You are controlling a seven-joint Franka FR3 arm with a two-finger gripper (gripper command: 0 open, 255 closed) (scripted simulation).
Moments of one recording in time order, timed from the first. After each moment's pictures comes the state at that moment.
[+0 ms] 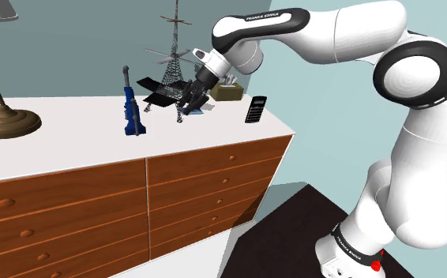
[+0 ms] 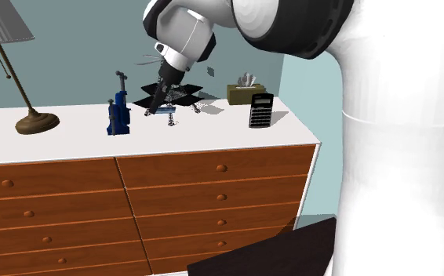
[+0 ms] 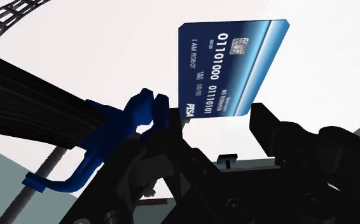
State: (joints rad) arm 0.56 0.28 -0.35 -1.75 0.76 2.13 -1.52
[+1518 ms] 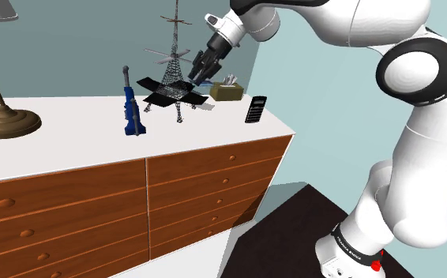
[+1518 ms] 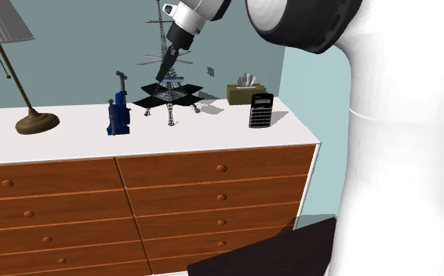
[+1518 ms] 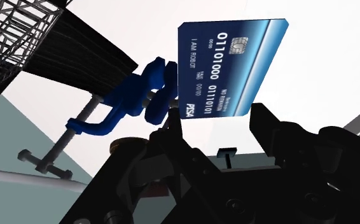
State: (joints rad) arm 0.50 0.24 -0.40 -1.54 0.69 1.89 -1.44
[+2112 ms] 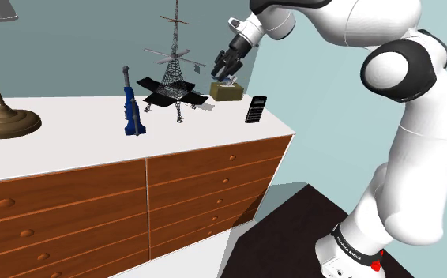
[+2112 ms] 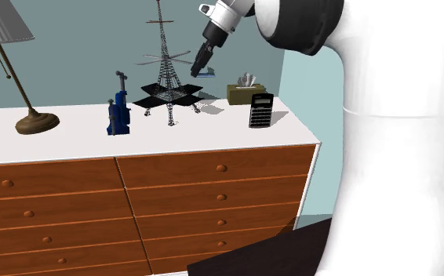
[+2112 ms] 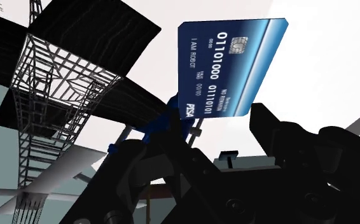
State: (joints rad) arm 0.35 0.29 -0.47 -1.46 0.72 1.74 -1.59
